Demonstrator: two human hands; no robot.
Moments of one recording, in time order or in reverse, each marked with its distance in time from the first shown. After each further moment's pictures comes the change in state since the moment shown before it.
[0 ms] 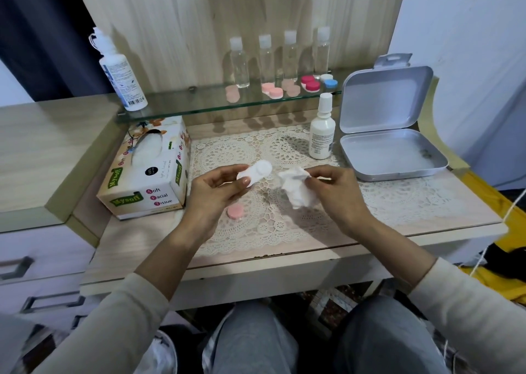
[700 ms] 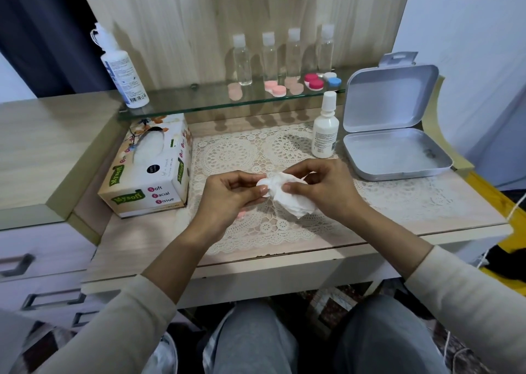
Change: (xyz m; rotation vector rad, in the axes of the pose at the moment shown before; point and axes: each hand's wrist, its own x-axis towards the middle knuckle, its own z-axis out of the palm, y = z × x) left_hand -0.004 -0.004 0.010 0.096 -0.099 0.027; right_hand 0.010 -0.004 0.006 -0.145 -0.157 -0.159
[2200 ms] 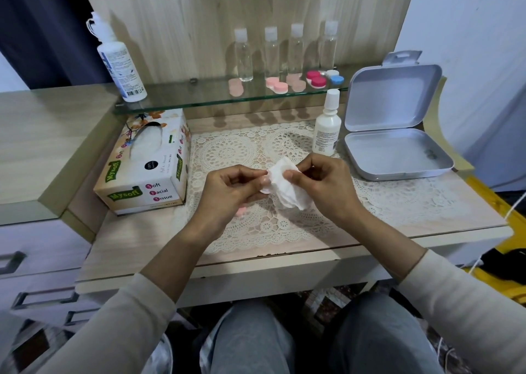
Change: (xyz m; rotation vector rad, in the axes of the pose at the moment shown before) left_hand 0.003 0.000 -0.002 -0.004 -0.025 0.052; right_hand 0.001 0.005 0.008 0.093 0.122 -0.047
